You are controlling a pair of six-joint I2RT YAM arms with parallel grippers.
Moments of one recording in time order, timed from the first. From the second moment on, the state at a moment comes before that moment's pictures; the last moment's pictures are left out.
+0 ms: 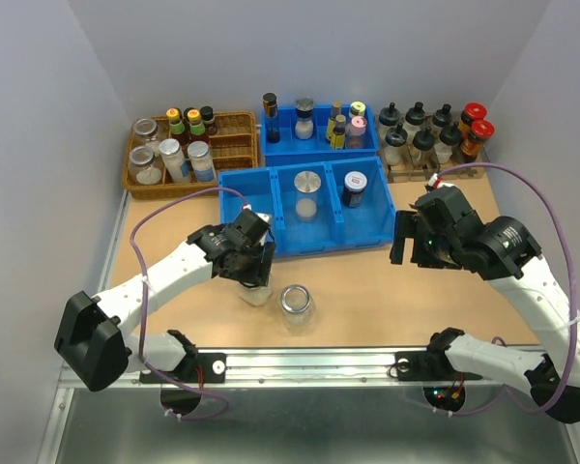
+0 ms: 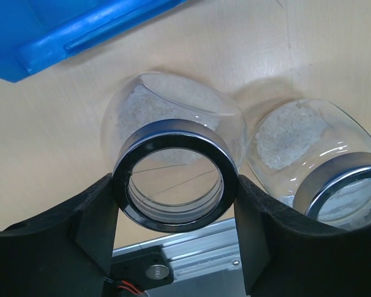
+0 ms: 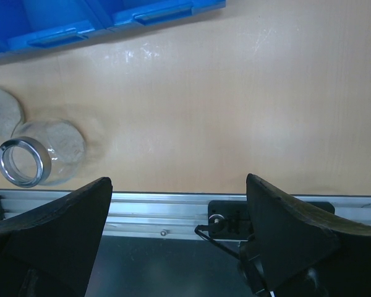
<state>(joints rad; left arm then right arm) -0.73 1.24 0.93 -0.85 -0.09 -0.46 0.64 1.01 1.38 -1.36 0.30 0.65</state>
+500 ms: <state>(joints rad) -0.73 1.21 1.15 -1.02 -0.06 -0.52 0.64 1.01 1.38 -1.36 0.30 0.64</state>
